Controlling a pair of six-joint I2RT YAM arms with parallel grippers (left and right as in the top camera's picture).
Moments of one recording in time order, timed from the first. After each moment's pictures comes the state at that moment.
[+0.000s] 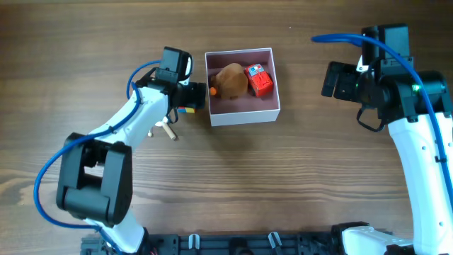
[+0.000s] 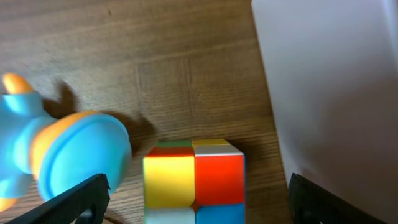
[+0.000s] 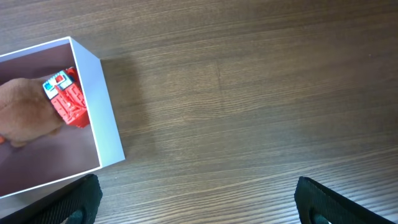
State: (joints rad) left arm -0.29 1.84 1.19 -0.47 -0.02 -0.15; right arm 0.12 1.40 1.54 -1.19 0.19 0.28
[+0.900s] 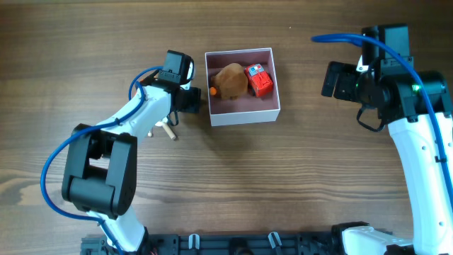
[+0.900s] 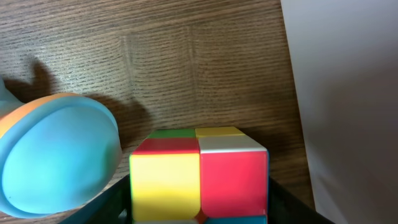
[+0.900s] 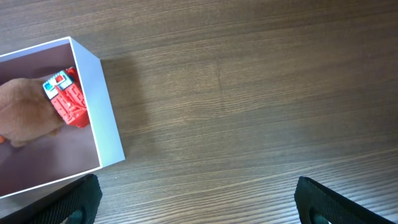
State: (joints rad) left arm -0.29 1.89 1.19 -0.49 -0.02 -0.14; right arm 0.12 1.40 1.54 -1.19 0.19 0.28
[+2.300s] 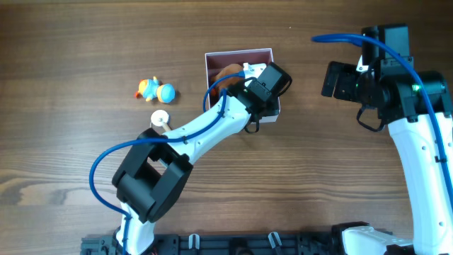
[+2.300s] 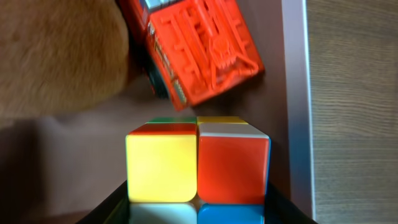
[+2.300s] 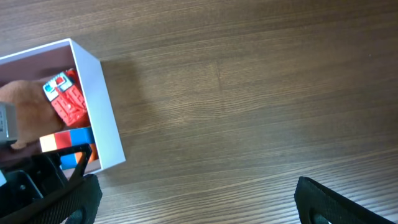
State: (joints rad) left arm -0.78 2.02 1.52 -0.58 -0.13 -0.79; right arm 0.12 1.40 1.54 -1.19 0.19 0.28
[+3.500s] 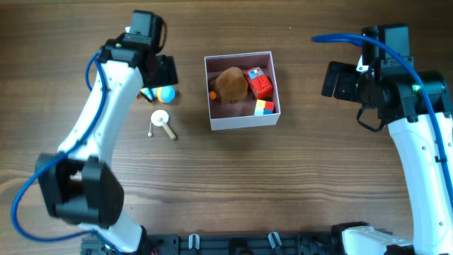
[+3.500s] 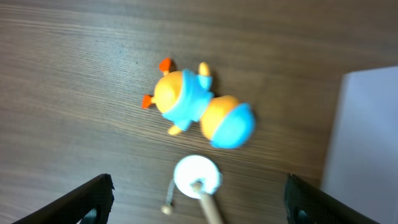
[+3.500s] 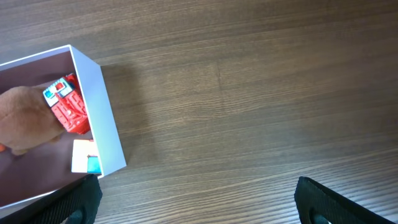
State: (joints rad) left arm -0.16 1.82 1.57 -1.00 -0.18 -0.32; right arm 0.12 1.40 1.54 -1.19 0.19 0.28
